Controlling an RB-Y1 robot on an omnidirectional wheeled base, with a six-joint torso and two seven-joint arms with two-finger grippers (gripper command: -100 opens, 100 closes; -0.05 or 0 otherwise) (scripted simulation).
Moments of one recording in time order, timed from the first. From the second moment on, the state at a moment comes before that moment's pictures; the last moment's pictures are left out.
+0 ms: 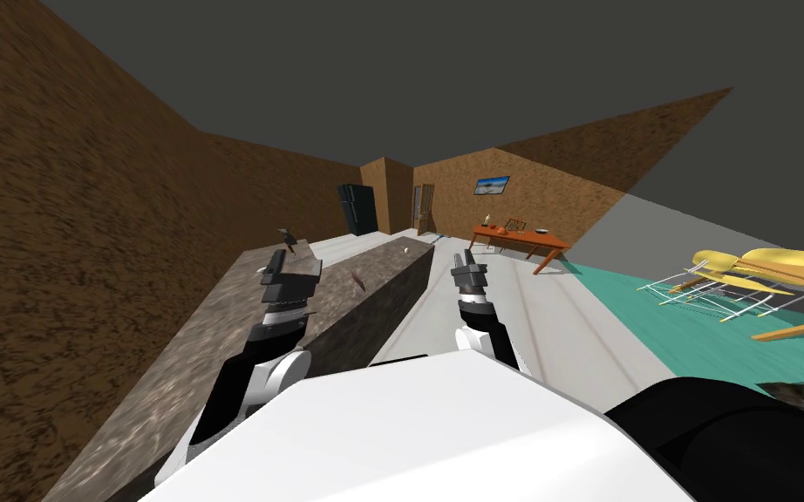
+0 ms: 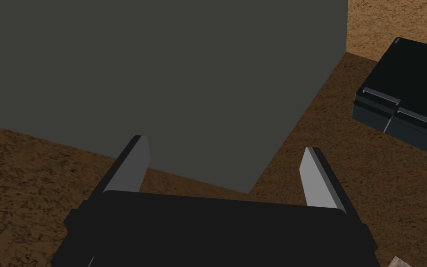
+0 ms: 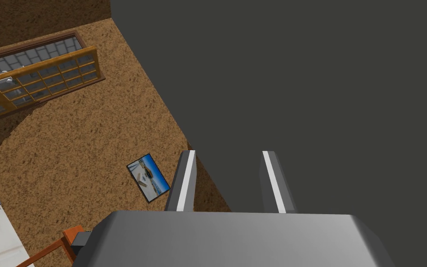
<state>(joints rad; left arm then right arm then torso) 0.45 0.24 0.01 -2.37 0.28 -0.36 0.06 0.51 0.00 0.07 -2.34 -0.06 -0.41 -0.12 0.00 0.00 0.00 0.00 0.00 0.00</state>
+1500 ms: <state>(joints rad) 0.43 0.42 0.09 -2.35 0.50 0.03 0.00 0.51 0.00 0.07 -2.34 -0.06 -0.41 -0.12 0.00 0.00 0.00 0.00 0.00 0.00</state>
